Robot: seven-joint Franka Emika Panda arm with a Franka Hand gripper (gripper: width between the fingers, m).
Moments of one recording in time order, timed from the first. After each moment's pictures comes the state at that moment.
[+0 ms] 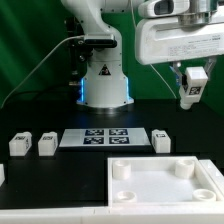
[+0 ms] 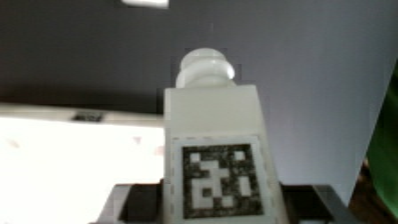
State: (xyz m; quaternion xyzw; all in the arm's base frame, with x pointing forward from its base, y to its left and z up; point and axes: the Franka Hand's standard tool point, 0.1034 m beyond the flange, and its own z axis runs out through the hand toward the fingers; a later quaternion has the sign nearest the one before) arm 0.461 0.143 0.156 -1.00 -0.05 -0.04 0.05
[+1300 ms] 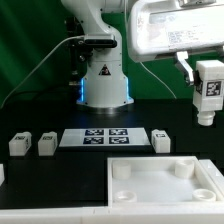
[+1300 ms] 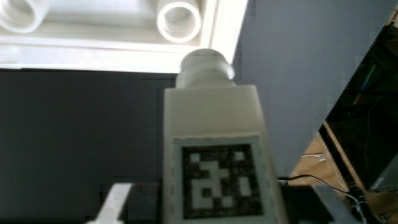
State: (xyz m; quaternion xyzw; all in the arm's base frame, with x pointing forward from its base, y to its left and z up) arm 0.605 0.119 0.184 -0.97 -0.06 -0.24 0.05
